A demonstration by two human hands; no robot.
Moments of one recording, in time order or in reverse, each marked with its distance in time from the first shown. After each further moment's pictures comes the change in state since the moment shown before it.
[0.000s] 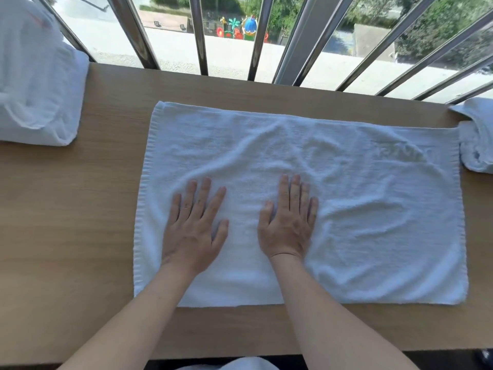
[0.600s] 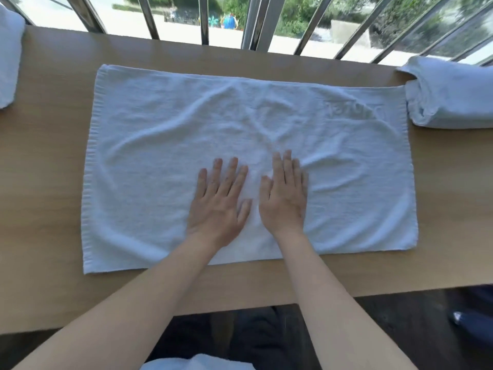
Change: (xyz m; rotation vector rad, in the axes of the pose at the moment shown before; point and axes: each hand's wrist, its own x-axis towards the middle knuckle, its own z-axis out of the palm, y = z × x) left_hand -0.004 0.124 0.020 -0.025 -0.081 0.115; right_hand -0.014 0.085 -0.039 0.119 -0.082 -0.073
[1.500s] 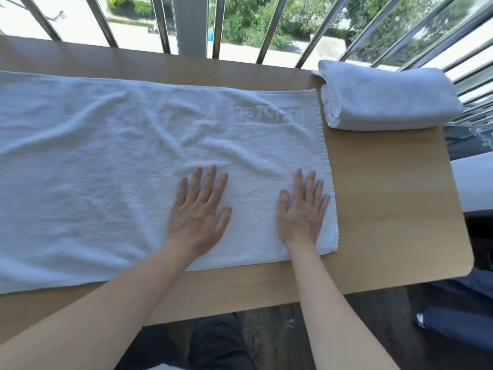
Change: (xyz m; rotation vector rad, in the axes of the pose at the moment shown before) left_hand 0.039 0.150 0.025 -0.022 0.000 0.031; right_hand 0.006 0.216 -0.084 -0.125 -0.039 0.241
